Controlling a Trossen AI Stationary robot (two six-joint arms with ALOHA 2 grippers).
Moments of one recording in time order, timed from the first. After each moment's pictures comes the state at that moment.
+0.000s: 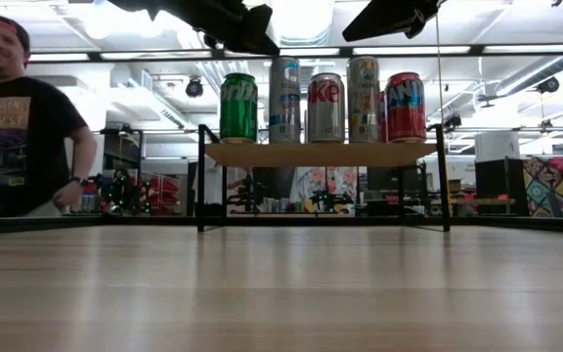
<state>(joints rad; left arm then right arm) 0.21 1.42 1.06 0.23 -0.45 0.34 0.28 1.28 0.96 -0.19 0.58 0.03</state>
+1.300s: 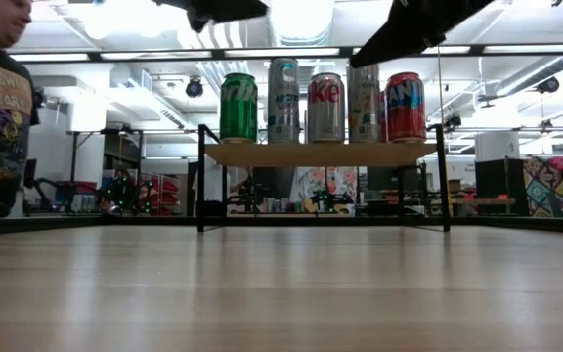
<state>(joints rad) -0.02 1.22 0.88 0.26 -0.32 0.23 0.28 1.28 0.86 -0.12 0.57 -0.01</state>
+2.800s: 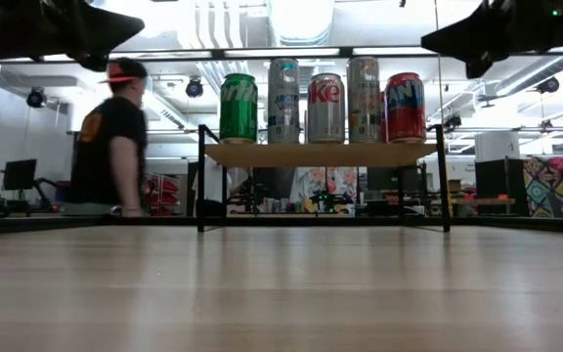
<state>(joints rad) -0.06 0.33 0.18 0.38 -0.21 0.22 0.12 0.54 0.30 0.27 0.36 -0.08</state>
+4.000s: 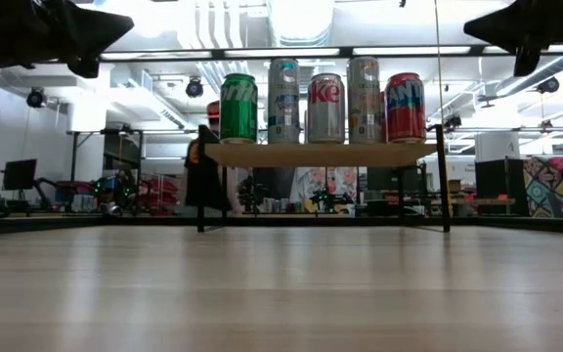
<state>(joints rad) -0.06 0.22 0.09 0.45 -0.23 0.19 0.12 0.09 0.29 0.04 0.59 0.02</state>
